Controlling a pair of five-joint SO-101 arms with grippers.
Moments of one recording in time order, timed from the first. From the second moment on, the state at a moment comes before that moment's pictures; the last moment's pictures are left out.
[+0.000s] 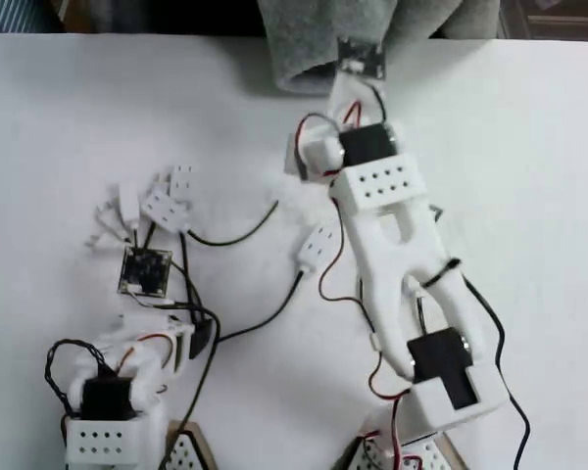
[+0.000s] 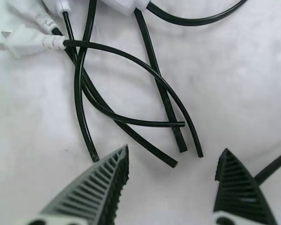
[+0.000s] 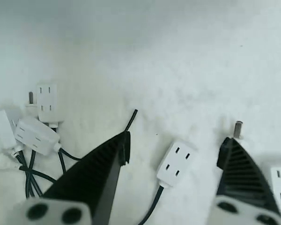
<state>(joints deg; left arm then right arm) -5.5 -103.7 97.2 73.0 -5.6 -20.9 2.4 -11.1 75.8 -23.6</state>
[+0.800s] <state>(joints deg) -5.5 -103.7 97.2 73.0 -5.6 -16.7 1.5 3.3 82.2 5.1</state>
